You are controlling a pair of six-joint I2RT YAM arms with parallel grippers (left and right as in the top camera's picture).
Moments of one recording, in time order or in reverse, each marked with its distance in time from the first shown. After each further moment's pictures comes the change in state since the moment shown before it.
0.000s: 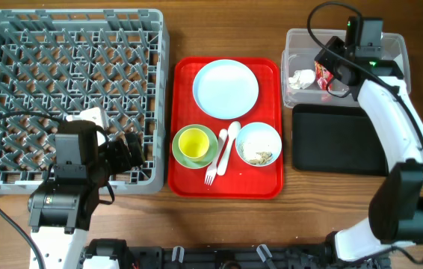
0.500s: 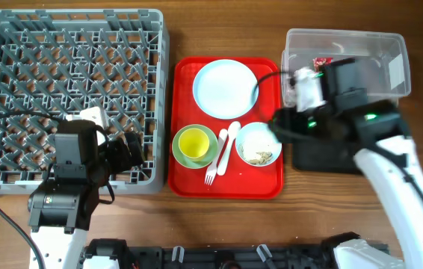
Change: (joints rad) left arm 0.000 0.001 0.003 0.003 0.000 0.000; right arm 0.304 -0.399 -0.114 -0.546 -0.360 -0.429
